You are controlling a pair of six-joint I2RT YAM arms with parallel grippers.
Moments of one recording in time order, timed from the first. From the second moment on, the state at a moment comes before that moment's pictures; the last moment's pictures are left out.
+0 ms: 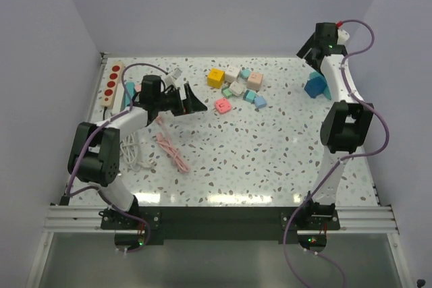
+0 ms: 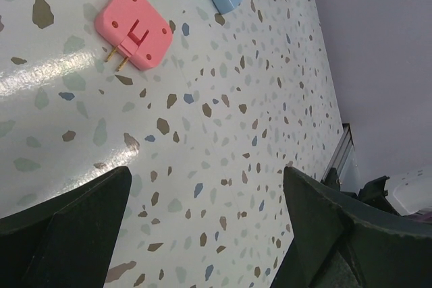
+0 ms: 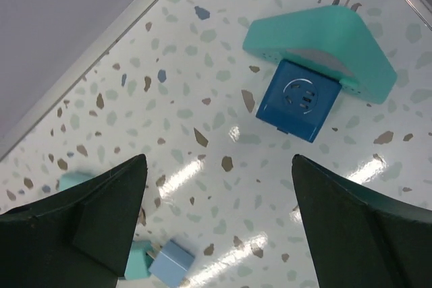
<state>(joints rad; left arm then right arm) -0.22 1.68 0.99 0.12 0.75 -0.54 -0.04 2.03 1.94 -0.66 0.31 0.59</state>
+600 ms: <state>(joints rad) -0.22 1.65 0.95 0.13 0.73 -0.54 -0.13 2.36 2.19 -0.89 0.39 0.83</state>
